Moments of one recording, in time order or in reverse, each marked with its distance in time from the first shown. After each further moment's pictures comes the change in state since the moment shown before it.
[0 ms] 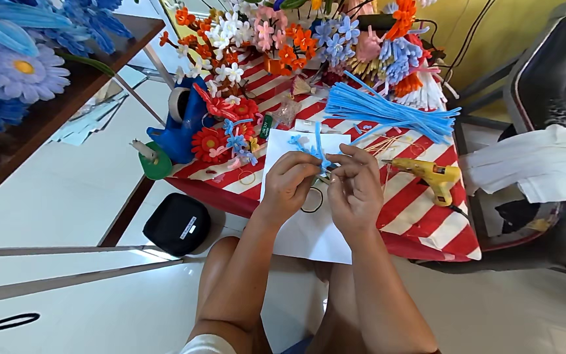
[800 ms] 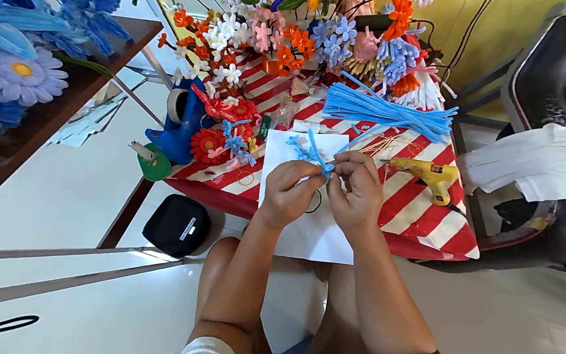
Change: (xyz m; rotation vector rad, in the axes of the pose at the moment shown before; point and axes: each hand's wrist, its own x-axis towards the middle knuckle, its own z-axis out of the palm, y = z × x) left_hand -0.006 0.001 0.005 0.138 0.031 0.194; right_hand 0.000 0.000 -0.004 -0.086 -0.018 0.024
